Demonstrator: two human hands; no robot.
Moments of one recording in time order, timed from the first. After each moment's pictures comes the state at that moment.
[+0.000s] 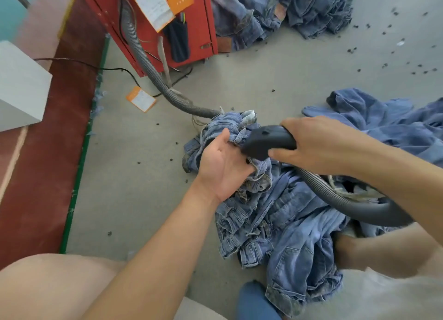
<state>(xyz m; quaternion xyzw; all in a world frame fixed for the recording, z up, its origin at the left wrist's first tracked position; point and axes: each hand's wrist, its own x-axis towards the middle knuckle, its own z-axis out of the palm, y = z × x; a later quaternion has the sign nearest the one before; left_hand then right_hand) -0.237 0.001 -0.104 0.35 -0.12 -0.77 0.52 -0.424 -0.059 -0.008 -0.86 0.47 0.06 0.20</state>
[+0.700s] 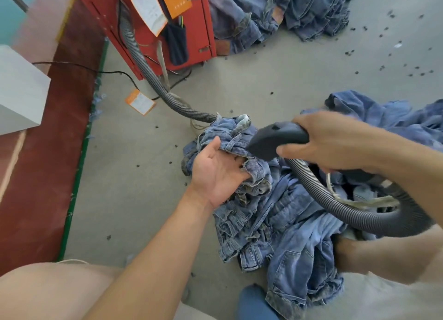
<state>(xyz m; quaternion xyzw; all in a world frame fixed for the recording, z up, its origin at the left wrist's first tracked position) -0.224 0.004 -0.120 0.31 -0.07 -0.79 0.52 -0.439 -0.071 -0.001 -0.82 0.49 0.04 0.29</state>
